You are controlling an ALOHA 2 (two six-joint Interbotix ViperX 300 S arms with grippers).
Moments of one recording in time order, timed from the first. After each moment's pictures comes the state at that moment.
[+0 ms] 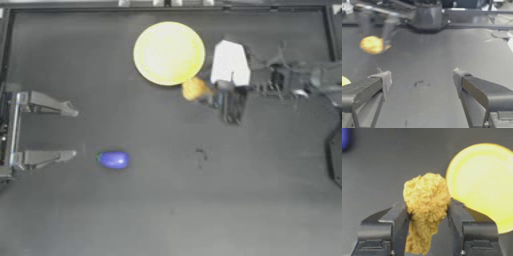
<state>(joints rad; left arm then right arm) 0.08 -0.91 1.15 -0.01 -0.14 0.00 -0.35 -0.13 0.65 -0.20 0.13 0.02</state>
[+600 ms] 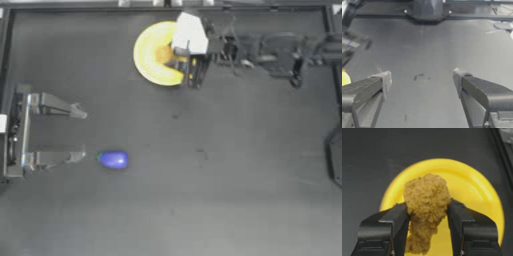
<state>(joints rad) 0.08 -0.84 1.13 -0.01 -0.14 0.00 -0.55 0.25 0.41 -0.32 -0.02 0.02</state>
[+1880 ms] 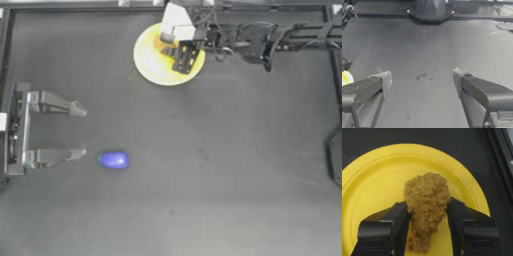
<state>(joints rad) 0.10 -0.84 1.13 -0.01 -0.14 0.00 -0.57 0.43 0.26 -0.37 0.04 0.02</state>
